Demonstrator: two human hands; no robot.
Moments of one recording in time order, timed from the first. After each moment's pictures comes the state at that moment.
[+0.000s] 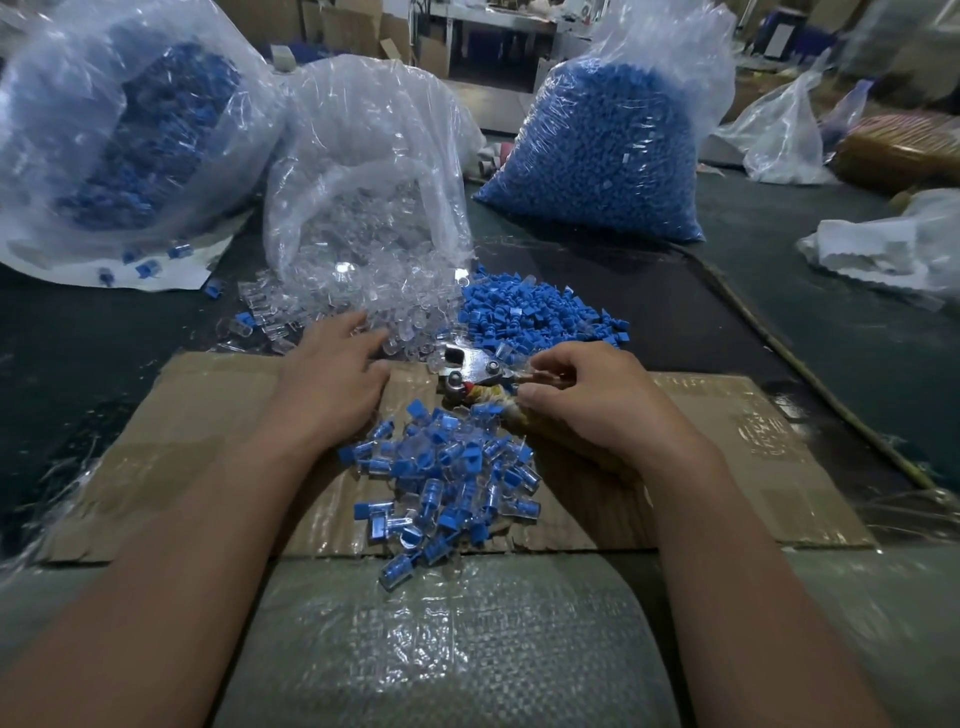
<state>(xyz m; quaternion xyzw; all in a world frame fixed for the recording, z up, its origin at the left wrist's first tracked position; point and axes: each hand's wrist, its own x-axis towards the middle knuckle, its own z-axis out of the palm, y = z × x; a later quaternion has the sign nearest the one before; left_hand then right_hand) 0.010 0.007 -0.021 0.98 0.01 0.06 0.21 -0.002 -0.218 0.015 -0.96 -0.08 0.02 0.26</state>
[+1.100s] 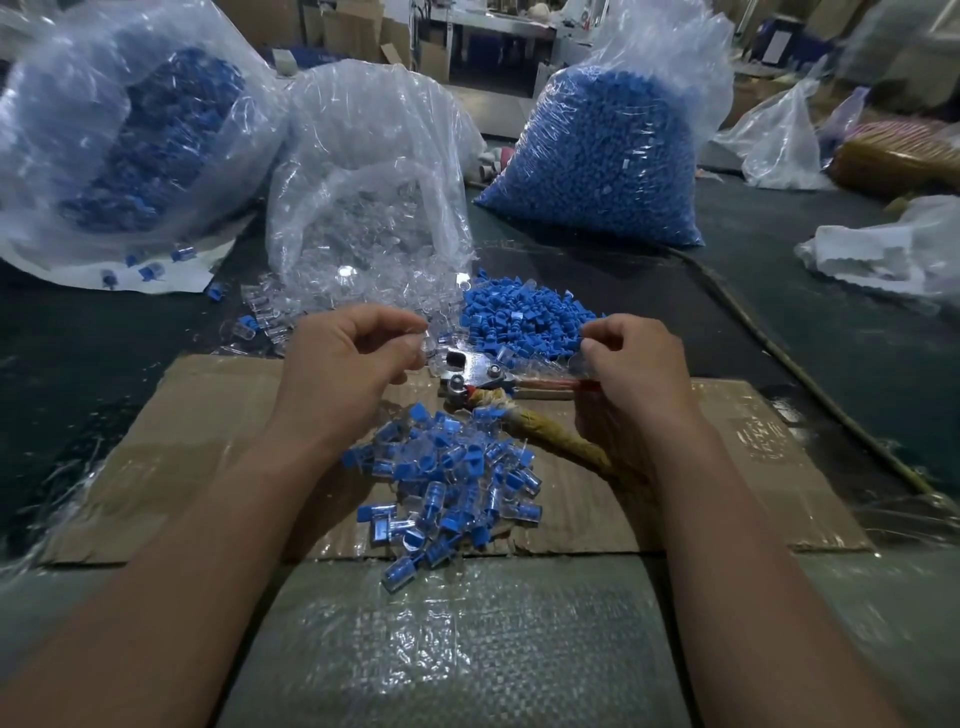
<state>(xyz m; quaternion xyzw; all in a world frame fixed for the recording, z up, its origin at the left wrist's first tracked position) -0.026 -0.016 0.013 0.79 -0.04 0.17 0.59 0.027 -0.236 0.011 -0.94 0.05 -0.11 0.31</state>
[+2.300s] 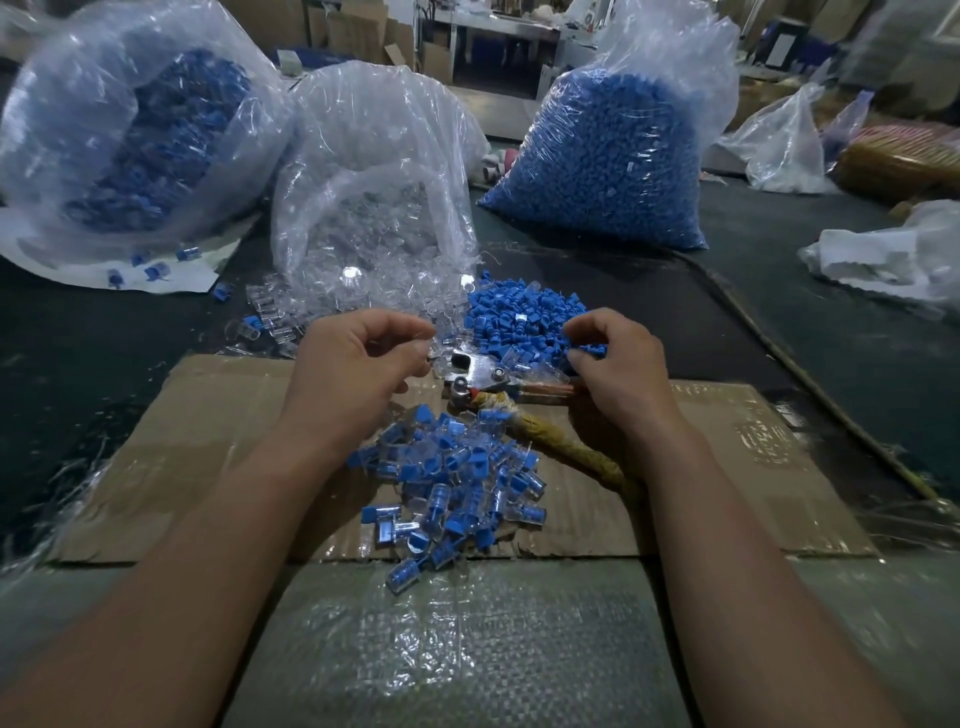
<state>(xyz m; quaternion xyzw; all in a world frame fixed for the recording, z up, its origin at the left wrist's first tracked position) -0.027 -0.018 0.013 0.79 -0.05 0.16 0.59 0.033 -0.229 0.002 -0.92 -0.03 -0.13 0.36</state>
